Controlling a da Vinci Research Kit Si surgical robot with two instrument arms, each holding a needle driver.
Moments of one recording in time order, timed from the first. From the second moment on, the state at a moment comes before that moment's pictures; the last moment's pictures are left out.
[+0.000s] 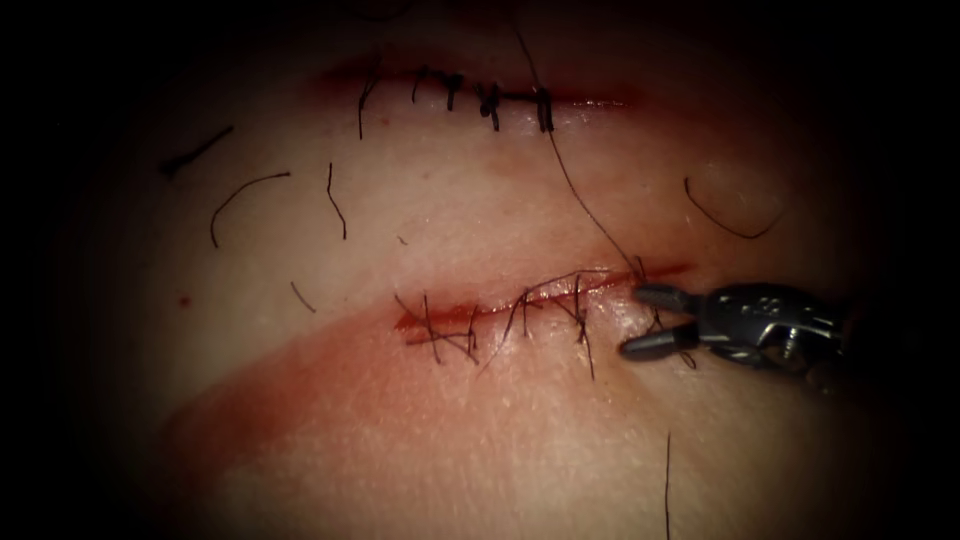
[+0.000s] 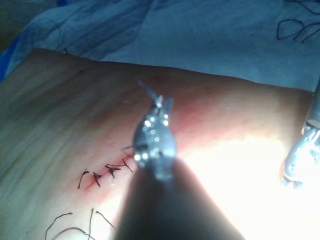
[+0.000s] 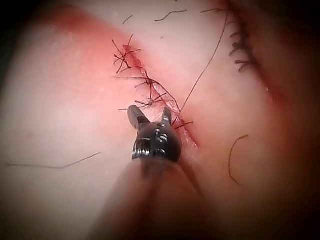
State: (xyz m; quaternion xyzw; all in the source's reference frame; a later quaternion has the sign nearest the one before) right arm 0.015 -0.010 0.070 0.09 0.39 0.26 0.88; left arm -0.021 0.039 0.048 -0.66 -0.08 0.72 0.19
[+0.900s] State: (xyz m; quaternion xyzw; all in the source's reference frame) right arm 0.015 -0.008 0.073 0.07 0.38 0.27 0.88; left arm -0.020 0.036 0.043 -0.68 -0.10 0.71 0.17
